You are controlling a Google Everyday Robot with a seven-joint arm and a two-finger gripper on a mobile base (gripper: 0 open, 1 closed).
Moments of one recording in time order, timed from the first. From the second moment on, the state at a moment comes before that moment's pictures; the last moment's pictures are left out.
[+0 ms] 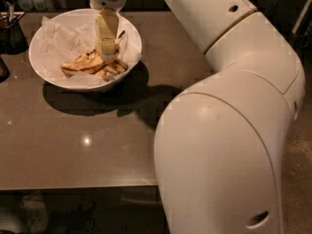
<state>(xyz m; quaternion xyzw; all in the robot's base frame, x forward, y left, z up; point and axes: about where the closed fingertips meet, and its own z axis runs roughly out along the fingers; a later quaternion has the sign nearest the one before) 0.648 0.124 0.974 -0.79 0.59 0.04 0.19</state>
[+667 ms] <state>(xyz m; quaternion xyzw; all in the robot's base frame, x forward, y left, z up) 0.661 0.134 0.962 -0.78 0.60 0.05 0.18</state>
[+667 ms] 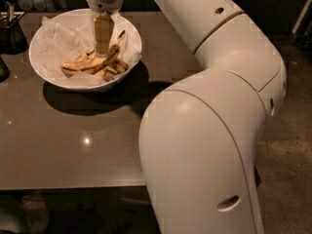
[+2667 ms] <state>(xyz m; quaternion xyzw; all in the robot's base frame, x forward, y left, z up) 0.657 0.169 0.921 -0.75 0.64 0.09 0.15</state>
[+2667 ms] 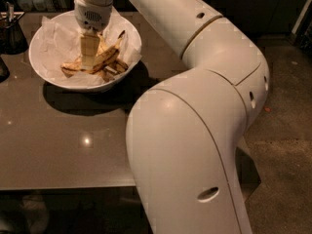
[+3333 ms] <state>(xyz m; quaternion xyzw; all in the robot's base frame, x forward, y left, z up) 0.656 0.174 0.911 -0.75 0.64 0.10 0.15</state>
